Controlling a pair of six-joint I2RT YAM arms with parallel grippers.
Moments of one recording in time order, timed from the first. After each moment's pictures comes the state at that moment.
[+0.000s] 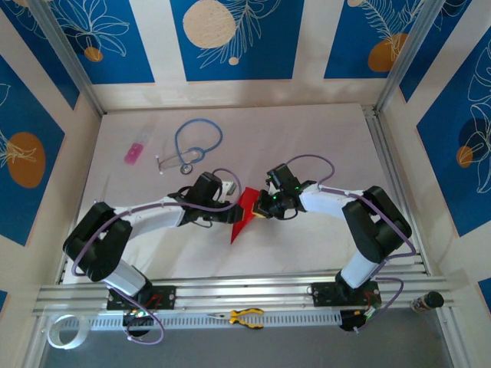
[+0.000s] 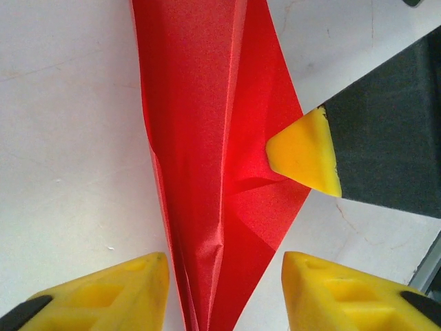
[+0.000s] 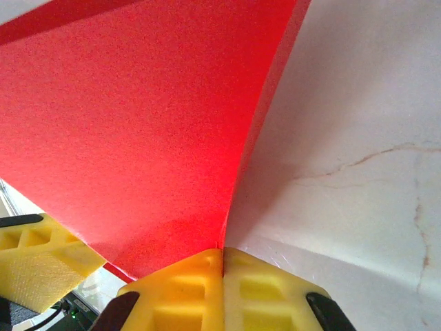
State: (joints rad) left arm -0.70 1.54 0.77 -0.13 0.37 -0.50; right arm 0.59 1.65 0.84 -0.25 -0.43 0.92
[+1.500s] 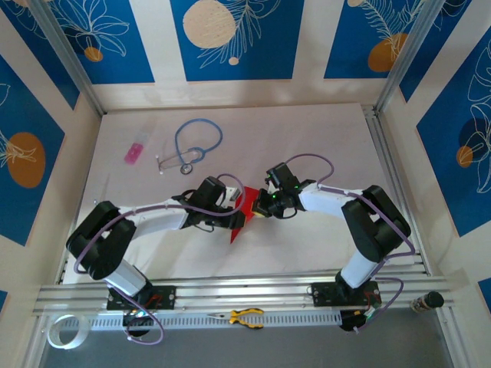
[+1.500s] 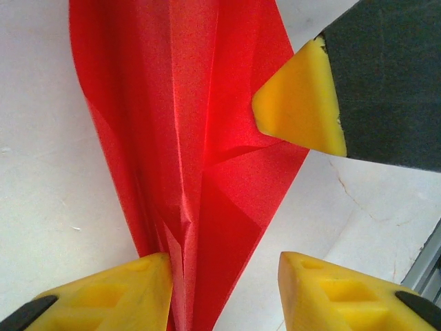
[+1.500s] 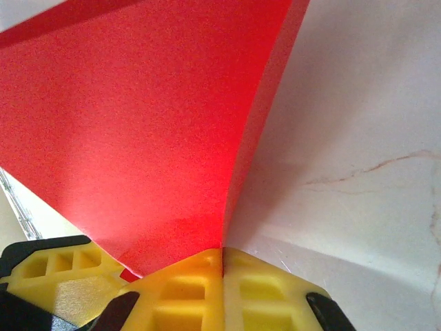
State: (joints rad) left arm -0.74 1.56 0.76 -0.14 0.38 -0.49; right arm 0.59 1.66 0.86 -0.25 -0.44 0.92
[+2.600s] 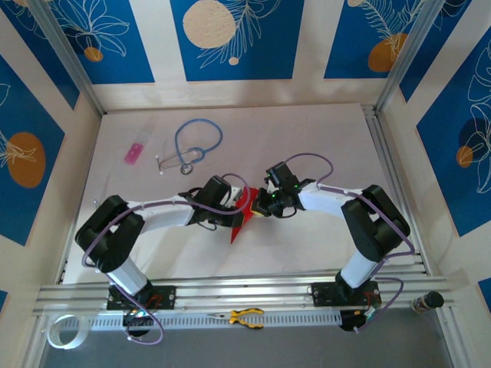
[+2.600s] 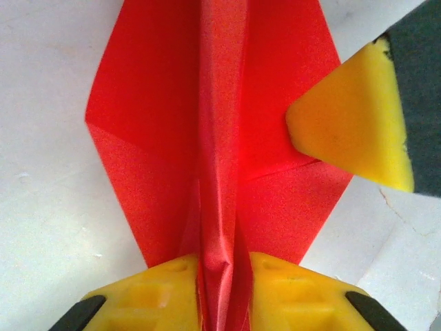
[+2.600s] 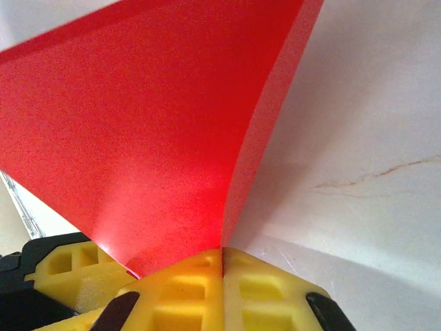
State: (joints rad) left arm -0.75 1.64 0.83 -0.18 0.31 -0.44; right arm 0.59 1.66 0.87 -0.25 -0.45 0.92
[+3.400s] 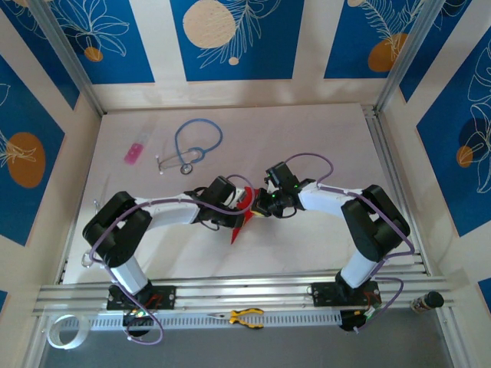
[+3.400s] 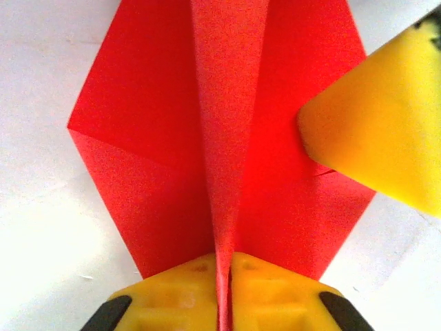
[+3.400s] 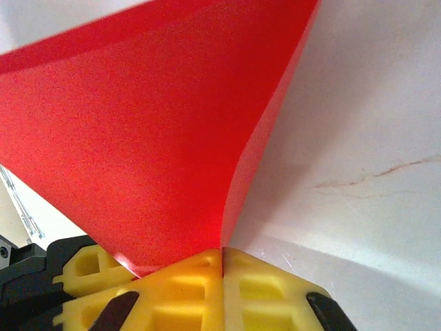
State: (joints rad) left arm -0.77 1.69 0.86 -0.21 0.29 -0.41; right arm 0.59 1.66 0.87 -0.25 -0.45 0.92
